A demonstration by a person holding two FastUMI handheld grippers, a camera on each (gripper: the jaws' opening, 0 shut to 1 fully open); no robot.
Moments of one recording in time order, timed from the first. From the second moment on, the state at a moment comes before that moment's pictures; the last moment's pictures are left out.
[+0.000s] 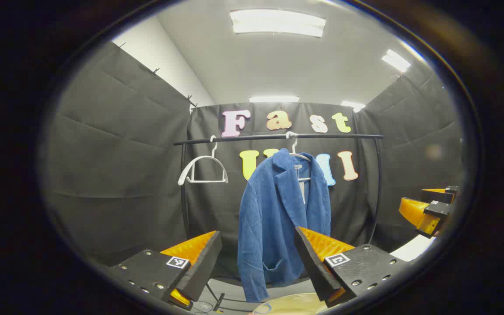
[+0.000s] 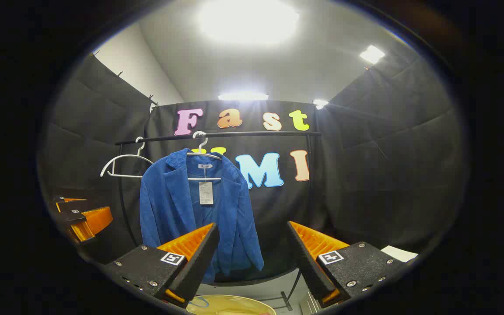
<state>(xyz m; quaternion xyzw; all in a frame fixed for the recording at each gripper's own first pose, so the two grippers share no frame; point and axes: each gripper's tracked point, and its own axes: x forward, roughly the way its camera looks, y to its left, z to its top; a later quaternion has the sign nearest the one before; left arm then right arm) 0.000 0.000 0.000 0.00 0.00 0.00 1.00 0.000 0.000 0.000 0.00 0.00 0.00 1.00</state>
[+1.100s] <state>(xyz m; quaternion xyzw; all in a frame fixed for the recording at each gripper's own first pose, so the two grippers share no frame) 0.006 0.007 0.007 -0.01 -0.01 0.00 1.00 0.017 0.010 0.010 -0.01 -0.01 0.01 1.00</state>
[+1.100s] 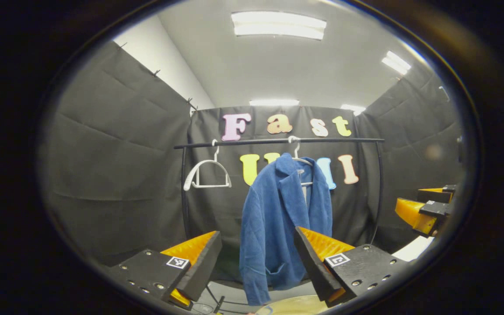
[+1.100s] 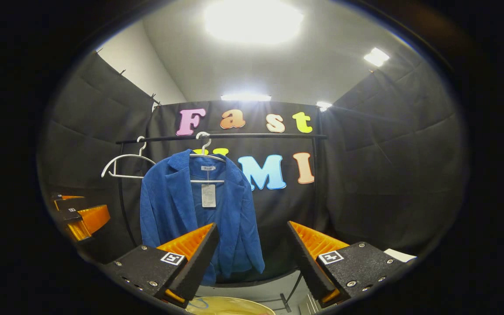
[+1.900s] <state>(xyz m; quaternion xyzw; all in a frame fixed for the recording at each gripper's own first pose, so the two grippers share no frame) 0.101 -0.042 0.061 0.01 -0.04 0.03 1.00 0.142 0.014 0.067 0.00 -0.05 0.08 1.00</state>
